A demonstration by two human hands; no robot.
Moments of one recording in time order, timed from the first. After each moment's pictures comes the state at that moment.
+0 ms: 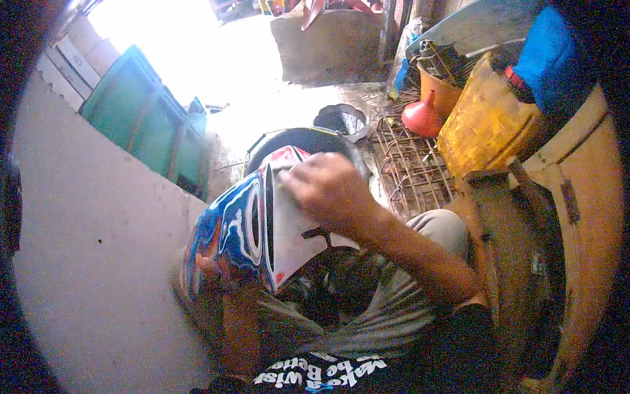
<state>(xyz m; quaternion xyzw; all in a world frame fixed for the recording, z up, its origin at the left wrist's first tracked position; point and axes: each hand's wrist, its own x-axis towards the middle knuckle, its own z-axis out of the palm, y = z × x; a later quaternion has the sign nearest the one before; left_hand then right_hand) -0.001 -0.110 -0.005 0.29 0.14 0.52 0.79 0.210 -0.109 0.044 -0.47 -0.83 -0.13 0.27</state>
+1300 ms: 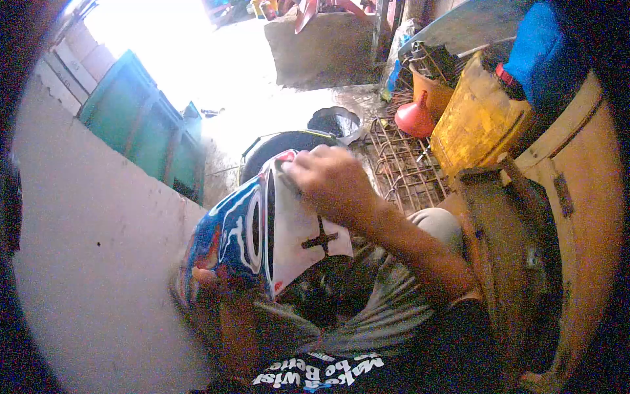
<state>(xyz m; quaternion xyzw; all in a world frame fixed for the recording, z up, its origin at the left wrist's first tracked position) -0.002 -0.127 0.015 0.38 0.27 0.56 0.68 0.221 -0.103 0.052 -0.55 -0.79 -0.14 0.24</state>
